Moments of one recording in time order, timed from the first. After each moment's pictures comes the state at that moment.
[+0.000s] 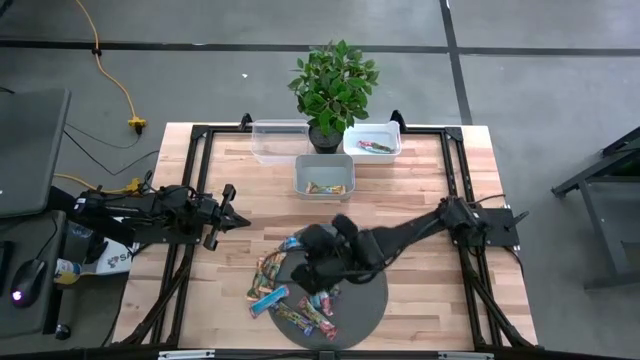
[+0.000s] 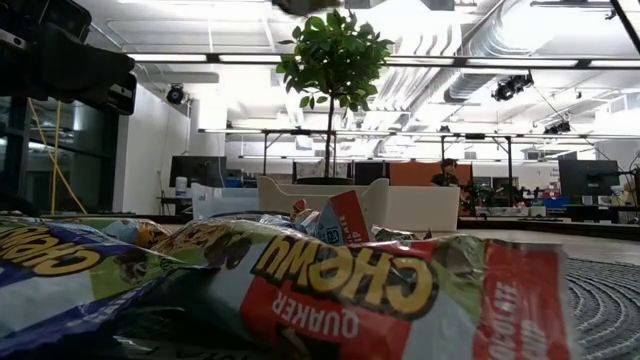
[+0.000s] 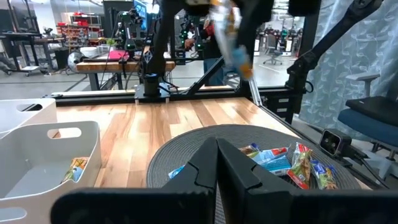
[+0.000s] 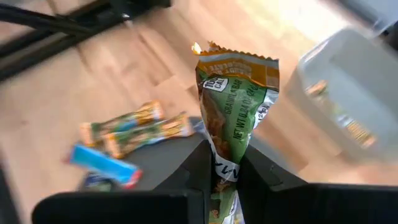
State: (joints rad) left arm -0.09 0.01 0.02 0.02 0.13 -0.01; right arm 0.40 2.18 2.32 -1.22 0.60 0.91
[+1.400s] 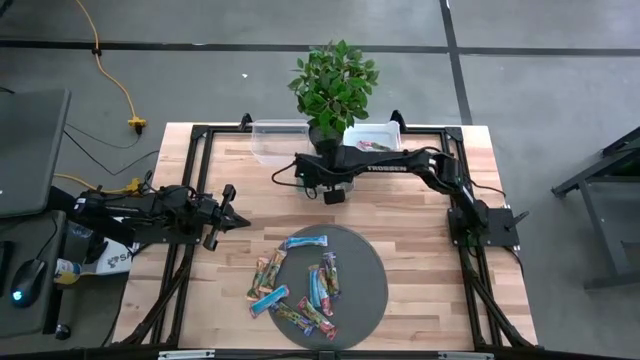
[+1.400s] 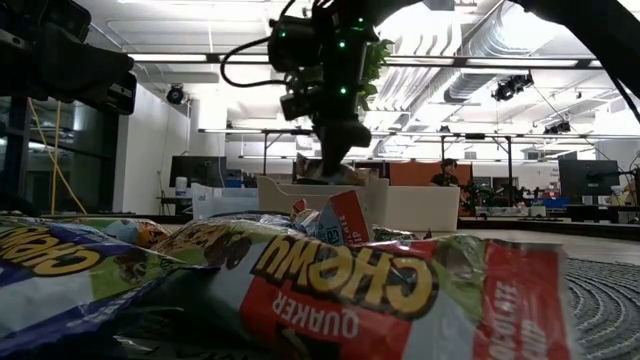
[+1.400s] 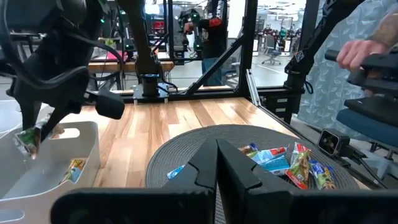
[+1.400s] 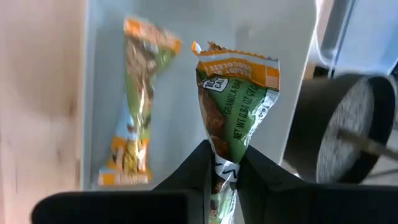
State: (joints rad) left arm -0.09 0.01 0.02 0.02 0.14 -0.01; right arm -0.17 2.18 1.91 -1.02 0.42 -0.40
